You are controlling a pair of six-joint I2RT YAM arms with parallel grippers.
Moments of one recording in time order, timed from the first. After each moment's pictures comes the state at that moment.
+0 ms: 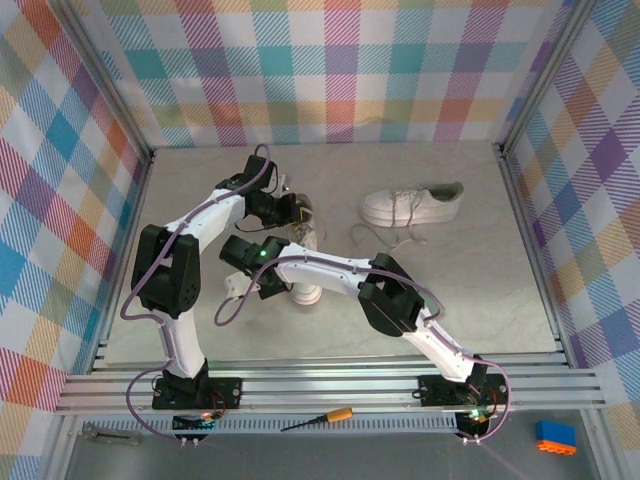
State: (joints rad) left arm -0.33 1.90 1.46 -0.58 0.45 -0.47; right arm 1.14 2.34 2.05 -0.94 0.24 -0.91
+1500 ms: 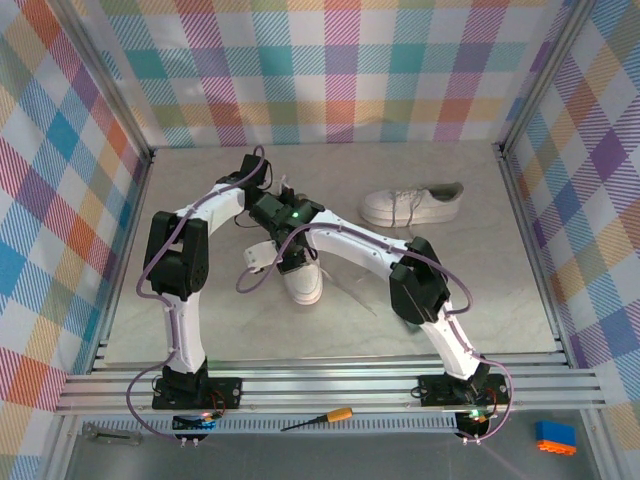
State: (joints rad) left arm -0.25 2.07 1.56 -0.55 0.80 -0.55; right arm 0.97 2.21 2.04 -1.06 0.05 -1.06
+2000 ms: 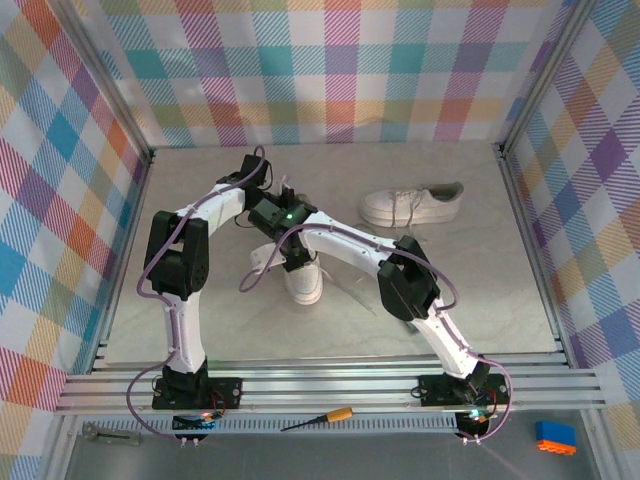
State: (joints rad) left arm -0.25 2.08 1.56 -0.55 0.81 -0.55; right arm 0.97 2.30 2.09 -1.09 0.19 -1.08
